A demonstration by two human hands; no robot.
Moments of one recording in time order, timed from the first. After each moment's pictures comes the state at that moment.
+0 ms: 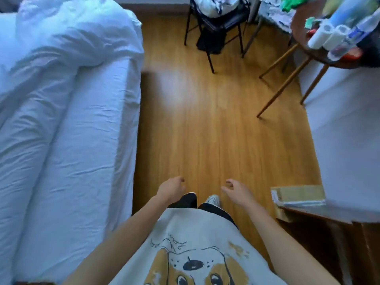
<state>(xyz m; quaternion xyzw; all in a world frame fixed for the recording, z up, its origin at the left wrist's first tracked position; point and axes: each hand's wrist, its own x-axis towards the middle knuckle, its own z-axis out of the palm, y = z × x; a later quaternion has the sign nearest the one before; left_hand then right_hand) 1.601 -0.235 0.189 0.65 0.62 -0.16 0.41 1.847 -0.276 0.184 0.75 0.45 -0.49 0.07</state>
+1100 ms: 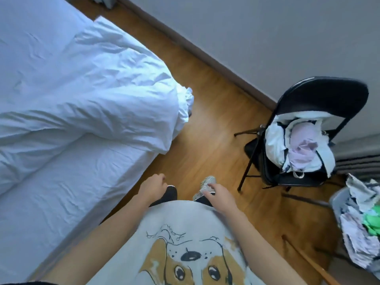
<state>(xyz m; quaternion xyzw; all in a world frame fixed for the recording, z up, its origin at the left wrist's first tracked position) 1.549 0.585 0.160 0.40 0.83 -0.01 0.39 1.775 0.687 0.177 0.53 0.71 -0.42 0.20</state>
